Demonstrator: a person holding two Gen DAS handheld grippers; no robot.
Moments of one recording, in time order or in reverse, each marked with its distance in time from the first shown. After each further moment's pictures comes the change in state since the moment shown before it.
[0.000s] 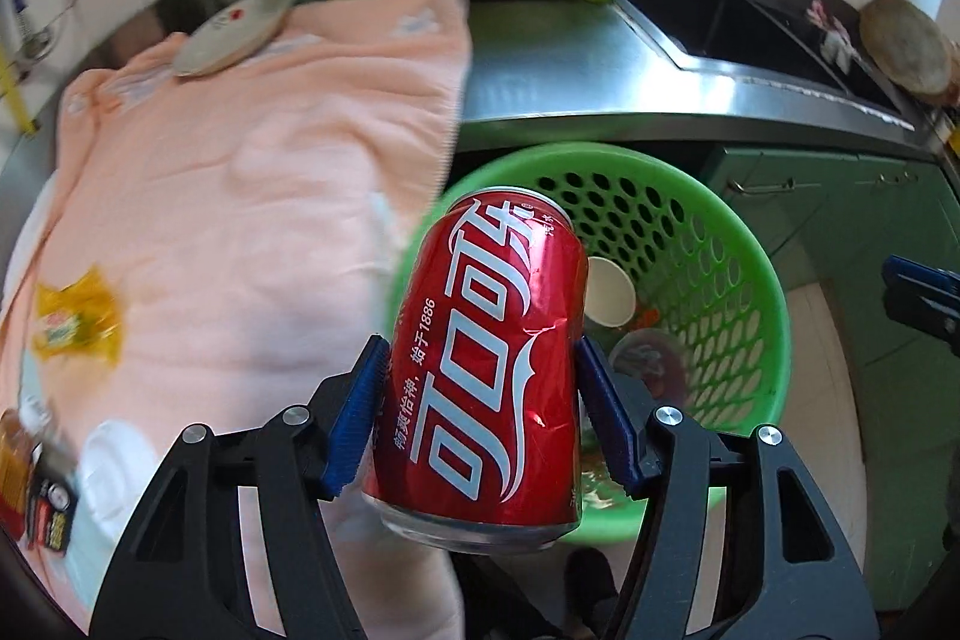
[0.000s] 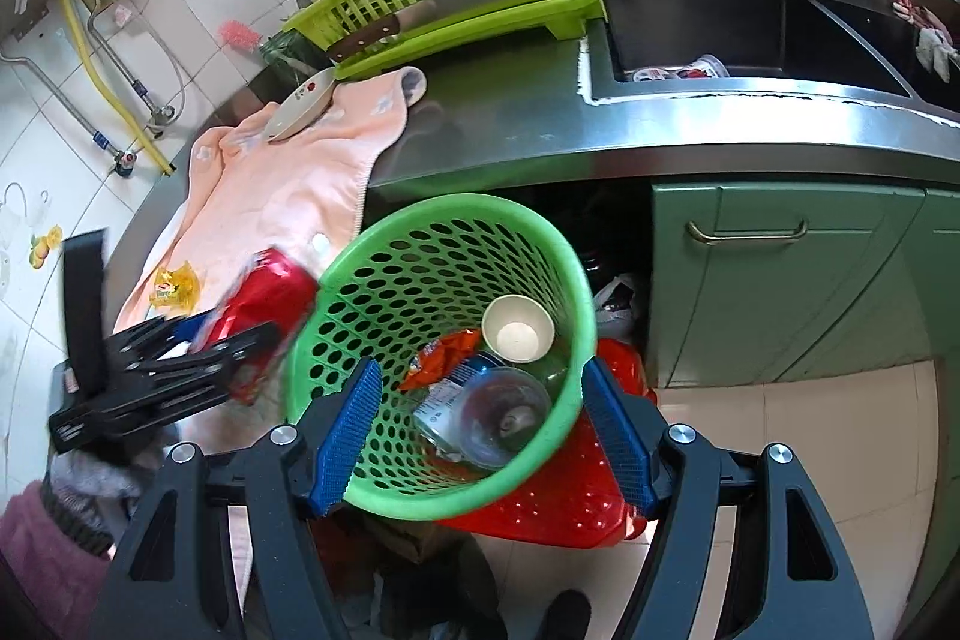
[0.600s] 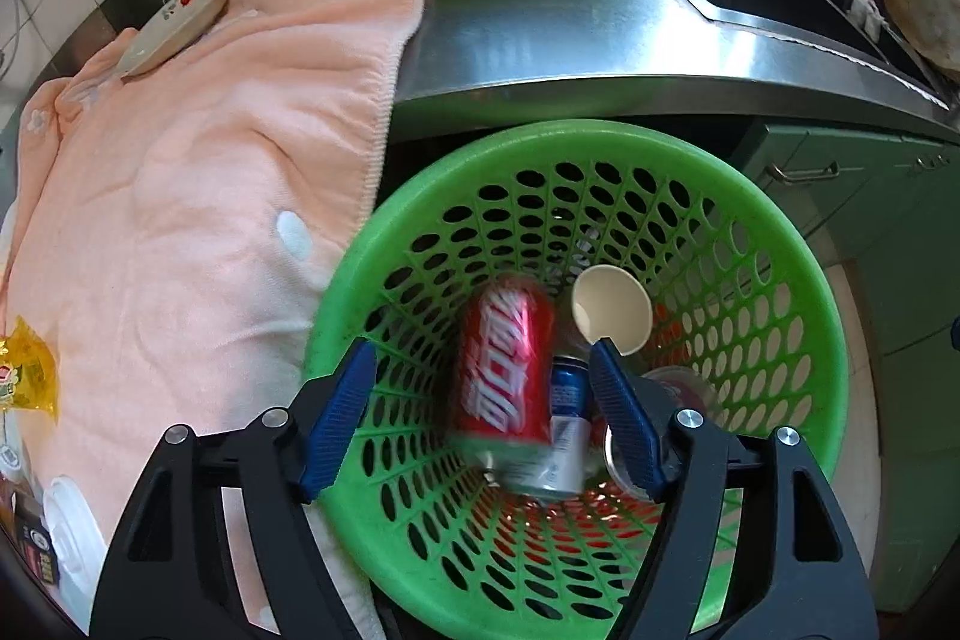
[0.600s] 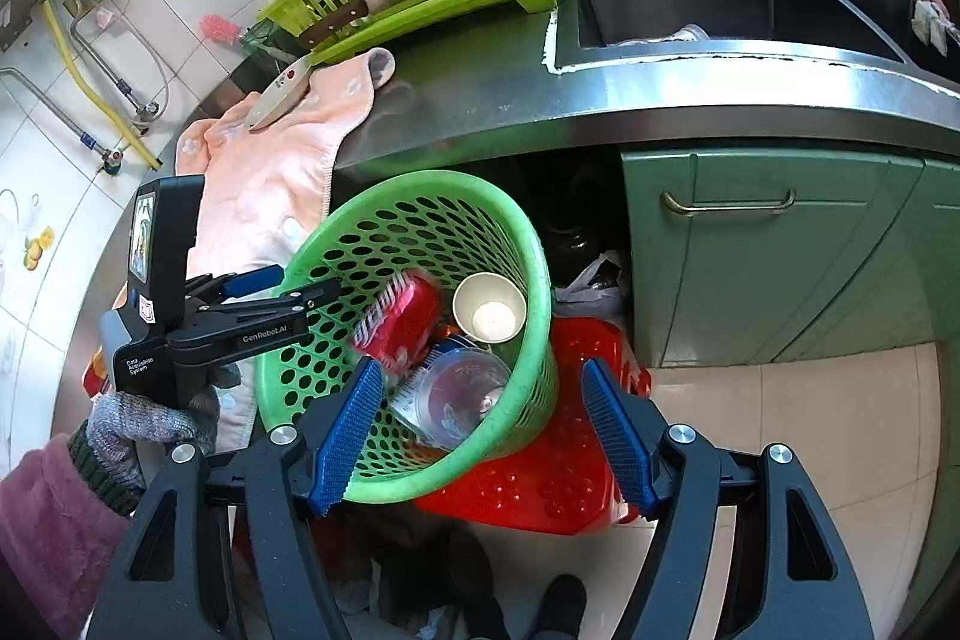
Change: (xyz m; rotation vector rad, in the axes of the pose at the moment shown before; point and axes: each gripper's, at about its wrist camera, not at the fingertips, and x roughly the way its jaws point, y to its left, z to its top) left arm 0.067 -0.025 0.026 0.020 0.072 0.044; right arm 0.009 -0.029 -0.005 0.026 0.047 0.003
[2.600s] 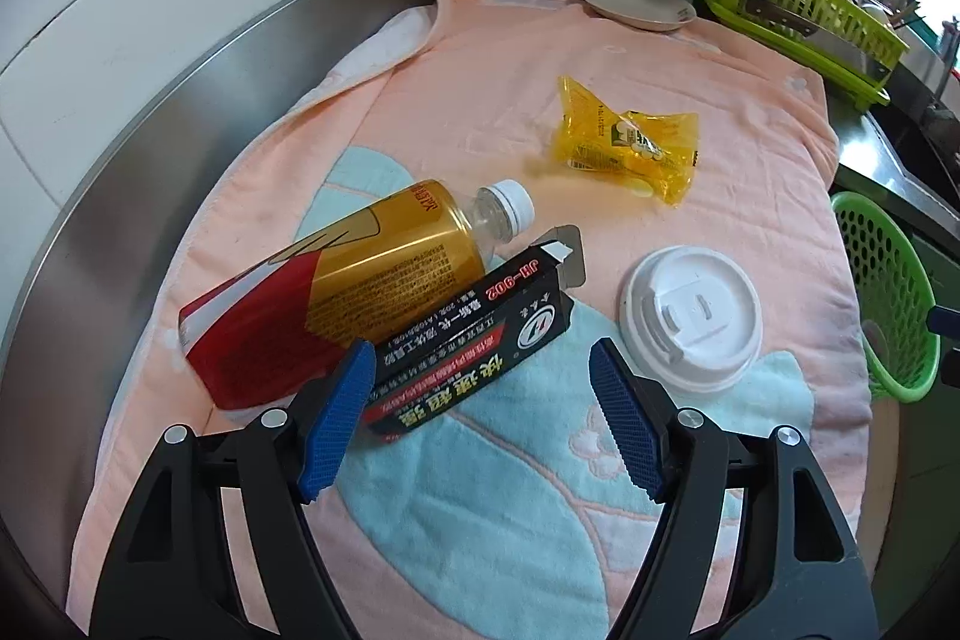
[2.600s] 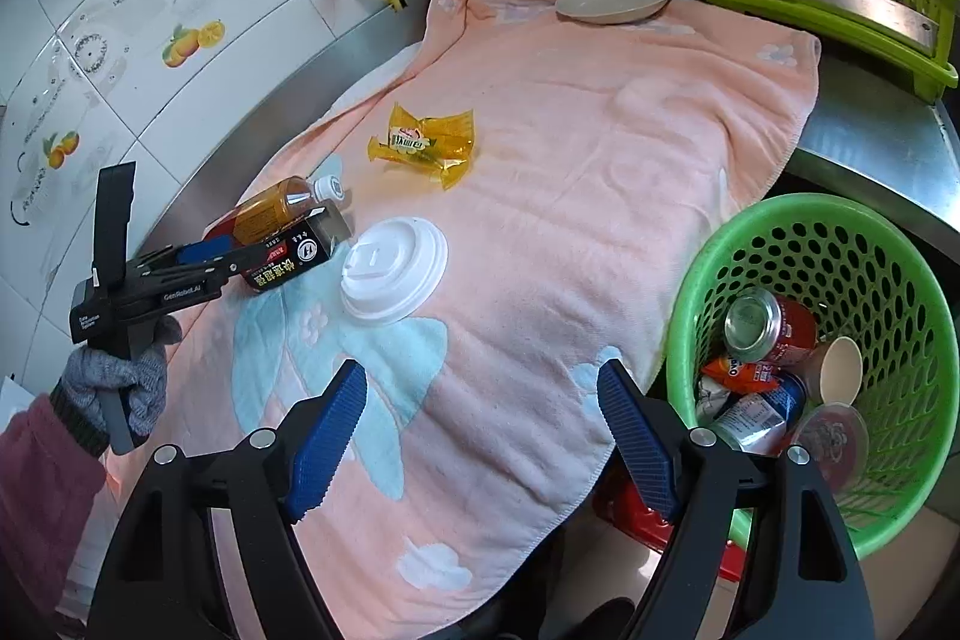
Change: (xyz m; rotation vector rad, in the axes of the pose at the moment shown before) left arm -0.153 0.332 -0.196 -0.379 -0.120 0.199; right arm 0.073 0.283 -0.043 -0.396 0.131 0.265
